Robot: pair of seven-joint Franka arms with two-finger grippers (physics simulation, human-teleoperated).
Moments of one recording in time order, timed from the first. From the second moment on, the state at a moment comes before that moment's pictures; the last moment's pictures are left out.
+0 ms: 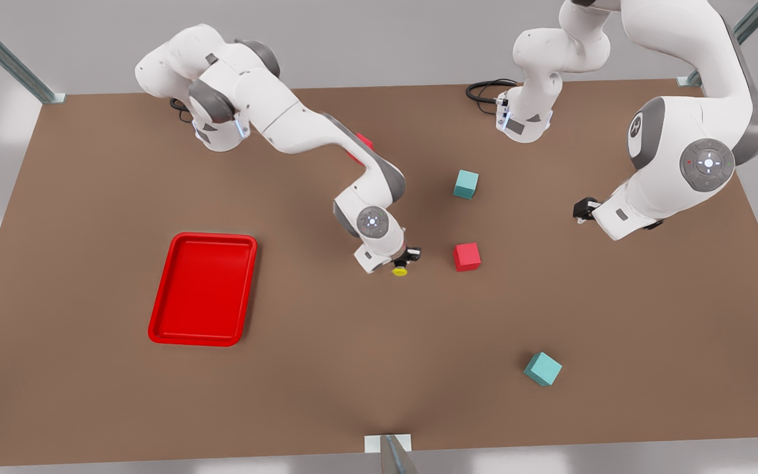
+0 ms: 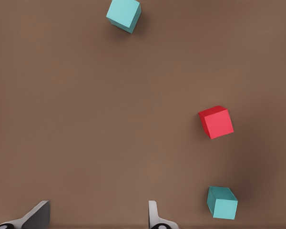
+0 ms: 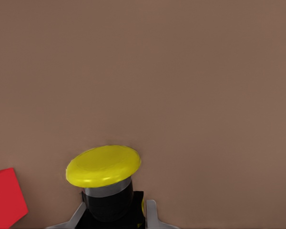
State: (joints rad) left arm -0.09 0.15 -0.04 -1.53 0.08 1.49 0.11; right arm 0.80 0.91 0.03 -1.26 0.27 2.25 0.84
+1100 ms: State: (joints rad) left arm -0.69 0.73 -0.04 -1.52 0.05 2.23 -0.65; right arm 0.06 0.27 0.00 -1.27 0.00 1.42 0.31
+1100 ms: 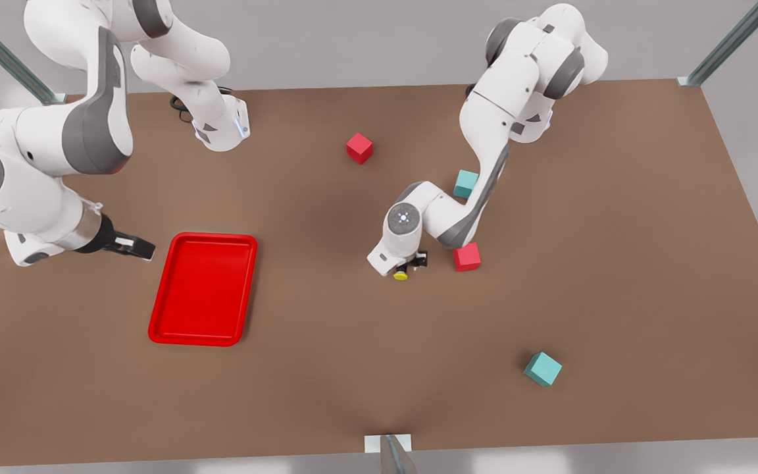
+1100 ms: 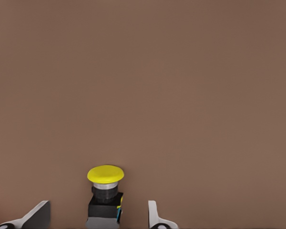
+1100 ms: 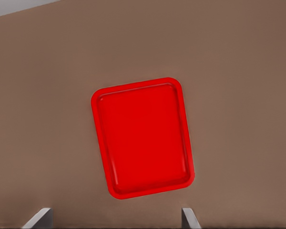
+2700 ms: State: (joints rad) left arm -0.68 0.81 -0.04 -1.55 0.07 2.31 -0.62; right arm 0.06 0.28 0.00 -1.26 0.04 1.30 0.03
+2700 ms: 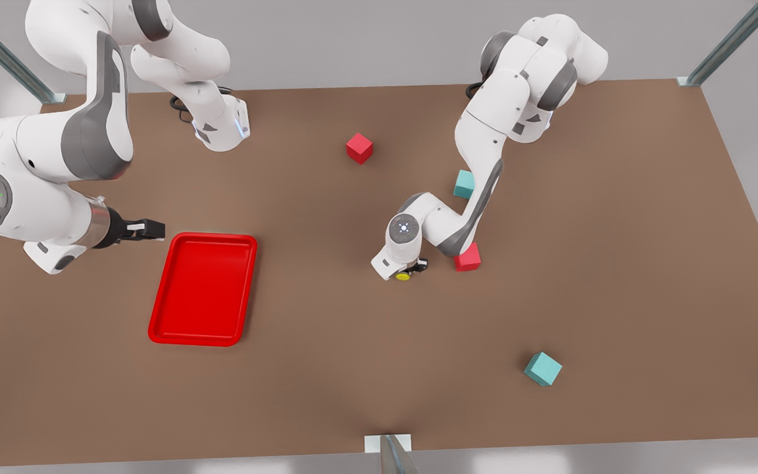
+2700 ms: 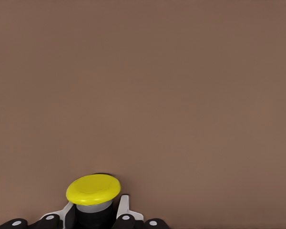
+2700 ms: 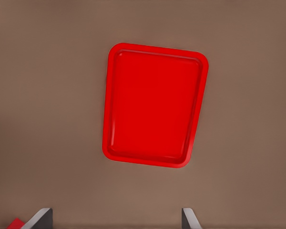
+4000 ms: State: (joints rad) left arm -0.81 1.02 0.28 -1.24 1.15 2.16 -1.76; right arm -0.02 0.31 -0.01 -1.27 0.10 1.25 0.01
